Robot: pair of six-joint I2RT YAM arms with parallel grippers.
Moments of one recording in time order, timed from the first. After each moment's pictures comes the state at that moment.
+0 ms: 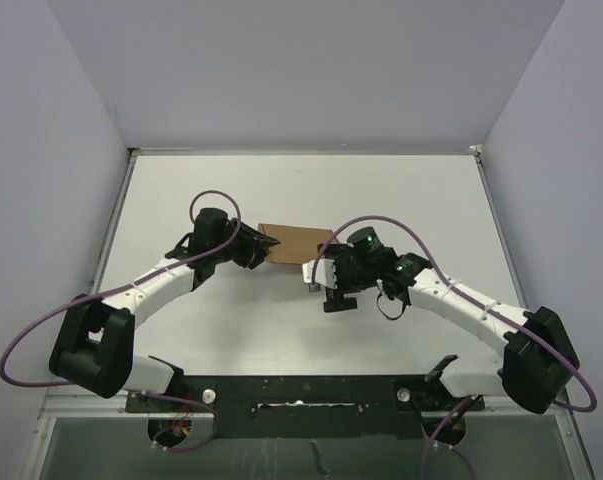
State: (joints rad) left arm -0.41 1.39 0.76 0.01 0.30 -1.42; right arm 0.67 1.26 0.86 -0.45 -0.45 -0.99
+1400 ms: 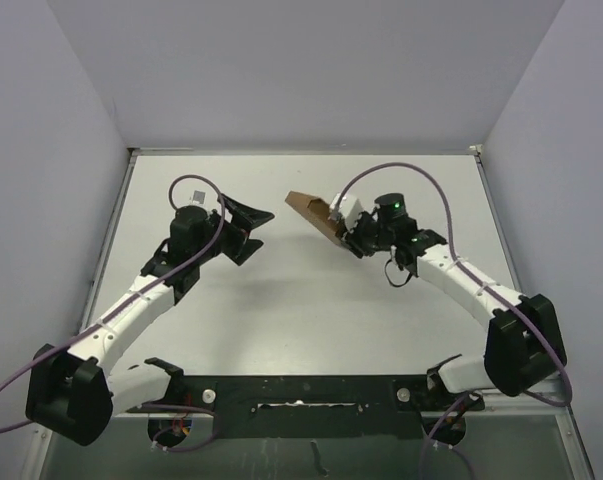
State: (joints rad) left arm -0.40 1.17 0.76 0.00 0.24 -1.42; right arm 0.52 1.38 0.92 -0.18 -0.25 -0.63
